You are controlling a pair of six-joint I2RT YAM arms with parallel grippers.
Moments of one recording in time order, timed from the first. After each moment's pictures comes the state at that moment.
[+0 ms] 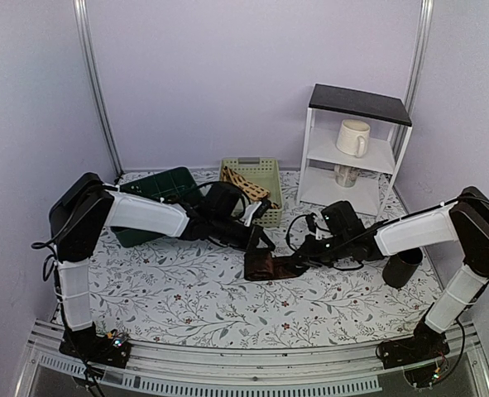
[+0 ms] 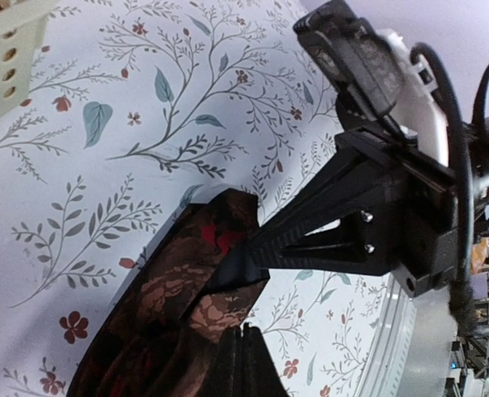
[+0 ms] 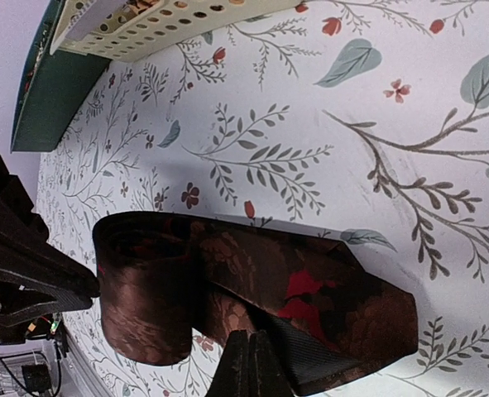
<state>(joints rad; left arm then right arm) -0.83 2.02 1.26 0.08 0.53 -0.45 0.69 1.64 0.76 0.10 -0.27 0.76</state>
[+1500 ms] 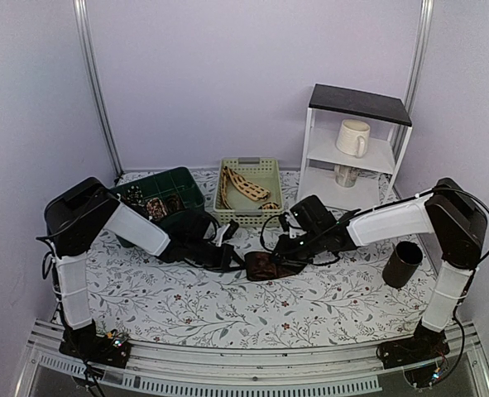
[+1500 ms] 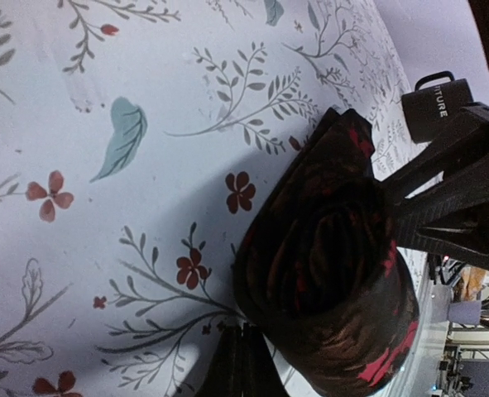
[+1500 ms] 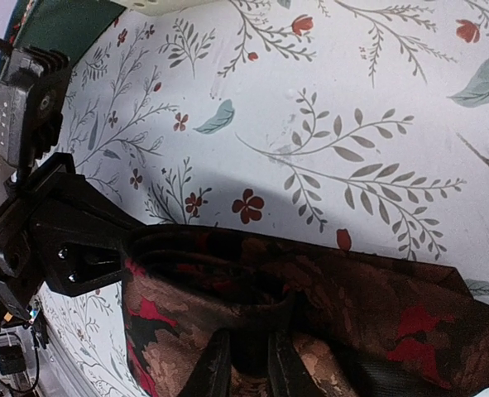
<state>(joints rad) -0.72 2.01 0.91 0.34 0.55 -0.56 0.80 1.82 1.02 -0.08 -0.24 0.70</state>
